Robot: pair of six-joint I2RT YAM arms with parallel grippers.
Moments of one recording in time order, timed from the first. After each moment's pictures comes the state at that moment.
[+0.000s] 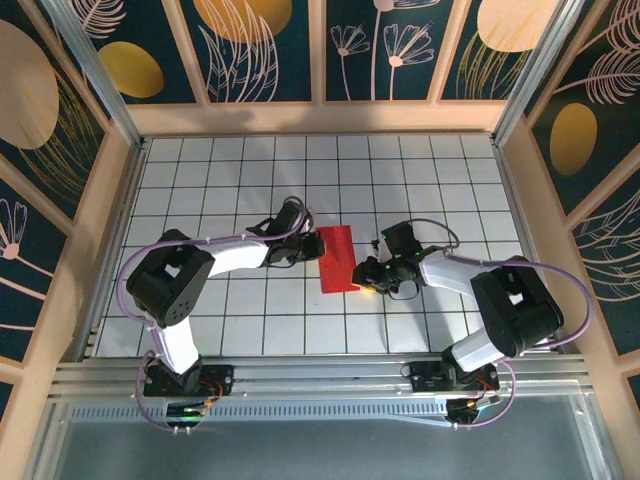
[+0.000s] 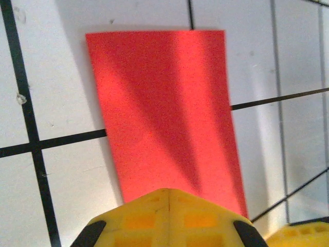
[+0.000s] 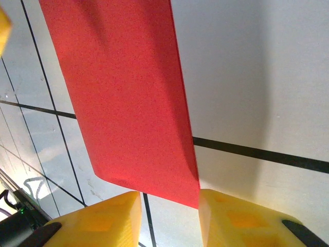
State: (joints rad) left arm -0.67 1.81 0.99 -0.04 0.23 -0.75; right arm 0.50 1.50 0.62 -0.21 -0.53 0.70
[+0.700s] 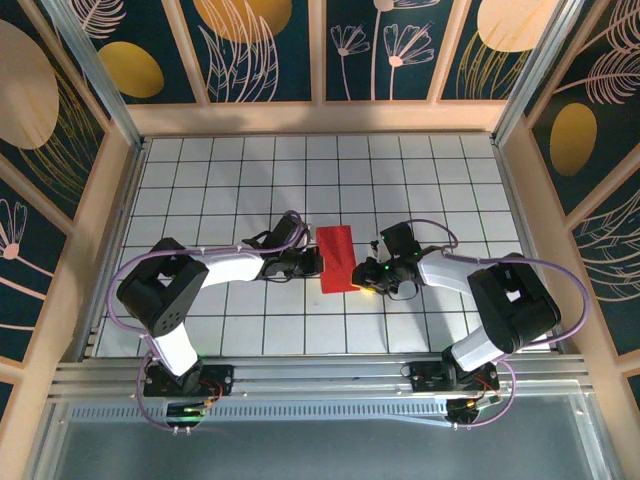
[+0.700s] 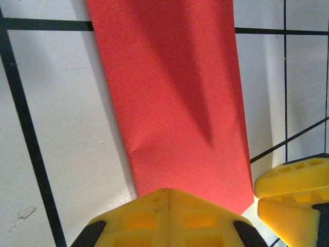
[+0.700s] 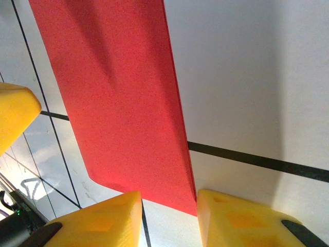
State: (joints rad) left arm -0.71 1.75 0.87 -0.03 0.31 -0.78; right arm 0.50 1.52 0.62 -0.20 -0.52 0.70
